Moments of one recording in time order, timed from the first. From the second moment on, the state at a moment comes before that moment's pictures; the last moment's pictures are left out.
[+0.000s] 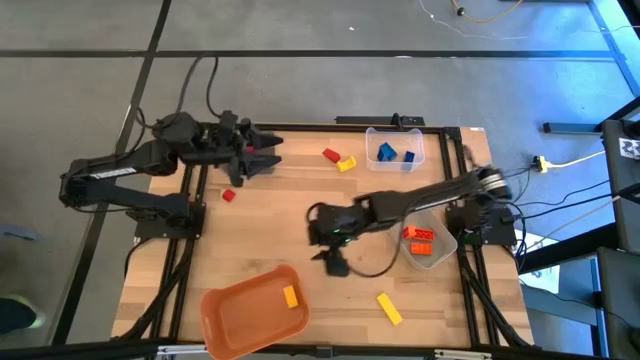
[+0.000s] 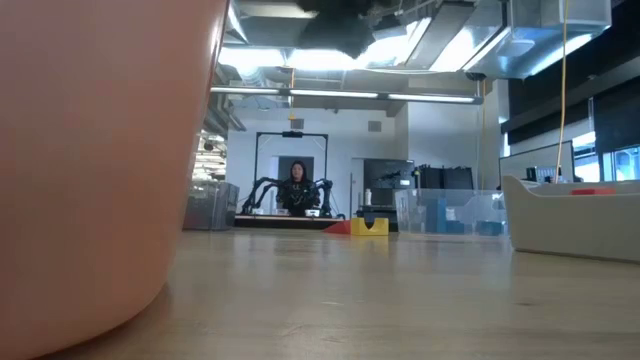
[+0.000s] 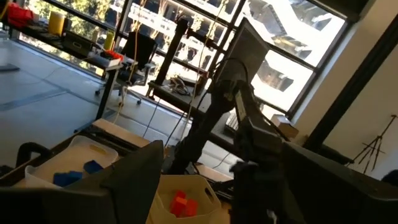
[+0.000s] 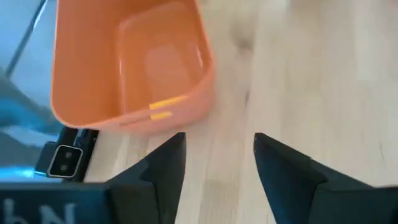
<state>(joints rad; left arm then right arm) 0.19 0.92 1.06 -0.02 0.10 -0.46 0.21 1.83 1.56 -0.54 -0.13 0.17</state>
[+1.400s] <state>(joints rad) -1.06 1.99 1.82 -0.84 -0.03 -1.21 0.26 1.34 0.83 -0.20 0.08 0.49</state>
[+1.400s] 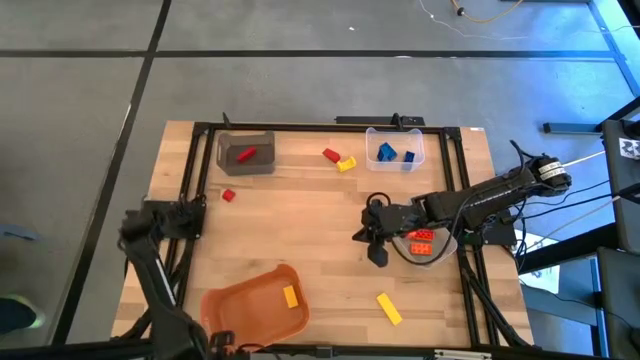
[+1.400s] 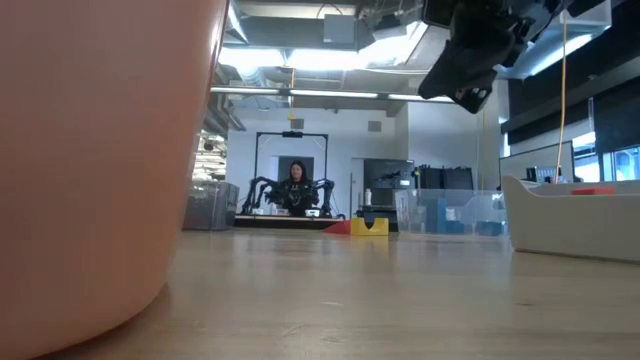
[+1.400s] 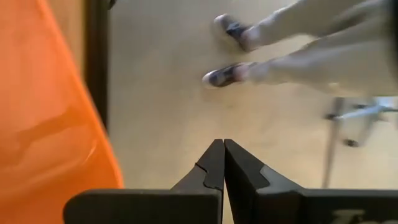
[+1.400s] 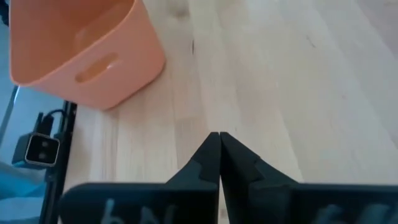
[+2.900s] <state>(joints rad) -0.73 1.40 1.72 -1.35 -0.64 -0.78 0.25 1.34 0.84 -0.16 -0.05 0.52</state>
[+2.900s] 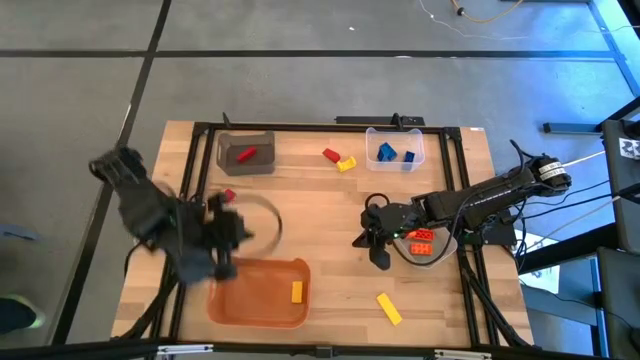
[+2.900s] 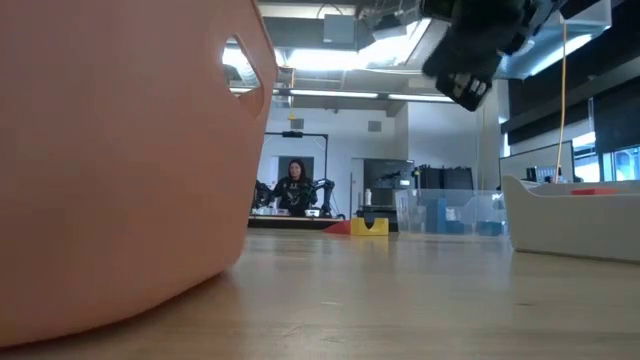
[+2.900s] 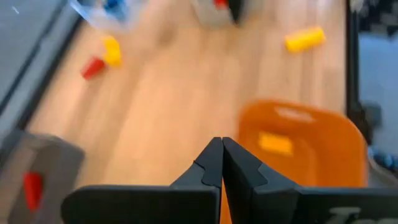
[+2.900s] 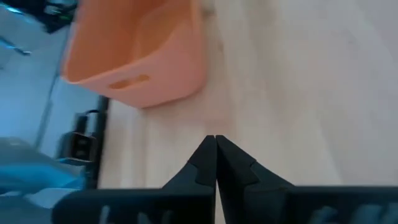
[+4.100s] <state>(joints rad) -0.12 0.74 0.43 0.49 -0.25 -0.42 0.28 1.34 0.84 0.16 0.06 0.60</state>
